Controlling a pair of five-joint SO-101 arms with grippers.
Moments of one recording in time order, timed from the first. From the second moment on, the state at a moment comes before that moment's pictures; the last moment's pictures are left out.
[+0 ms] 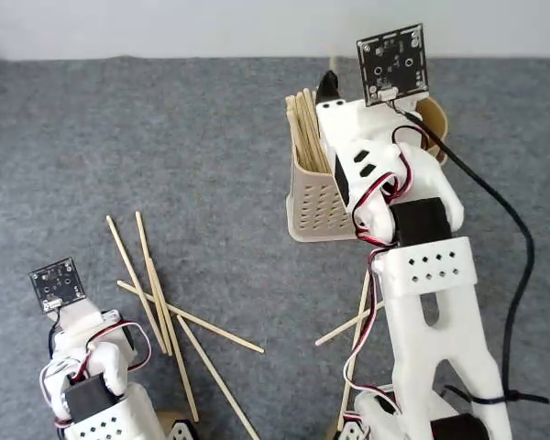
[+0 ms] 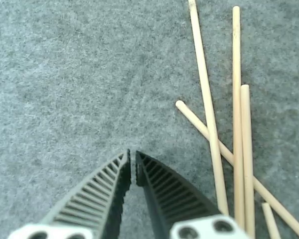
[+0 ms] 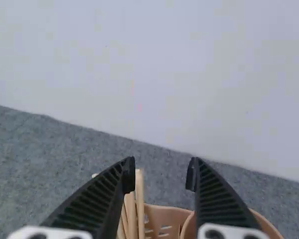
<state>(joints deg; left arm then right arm) -30.3 -103.3 97.1 72.0 7.5 -14.2 -27.4 12.4 39.6 5.6</state>
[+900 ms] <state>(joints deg) -30.3 -103.3 97.1 72.0 7.5 -22.0 -27.7 11.7 100.0 -4.4</state>
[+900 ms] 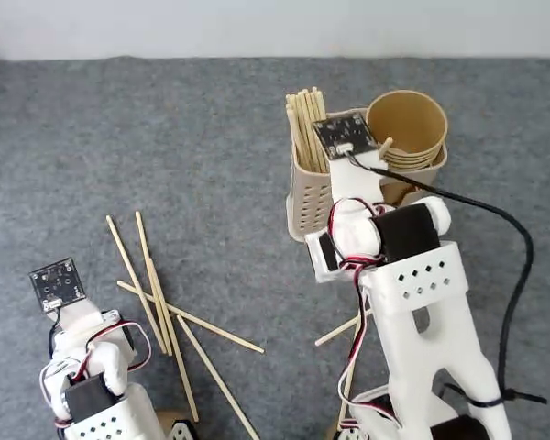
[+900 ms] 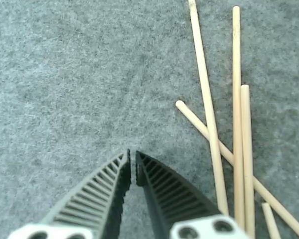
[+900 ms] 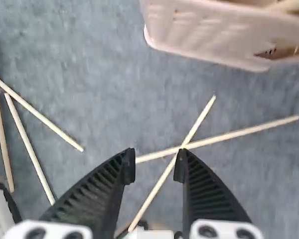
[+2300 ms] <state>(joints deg) -30.3 -103.3 97.1 72.0 7.5 -11.5 -34.5 66.8 54.5 -4.5</state>
